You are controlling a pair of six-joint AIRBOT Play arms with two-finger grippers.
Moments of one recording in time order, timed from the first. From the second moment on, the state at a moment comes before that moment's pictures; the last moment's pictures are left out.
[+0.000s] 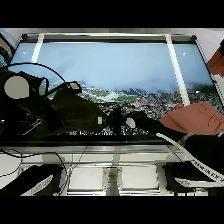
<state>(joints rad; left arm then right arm) -0.42 -0.98 1.32 1.45 -1.85 -1.02 0.77 -1.44 0.88 -1.23 0.45 0.43</state>
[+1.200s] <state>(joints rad) -0.27 -1.04 1.33 1.84 -0.85 -1.21 0.36 -1.21 1.43 -1.24 0.89 0.74</state>
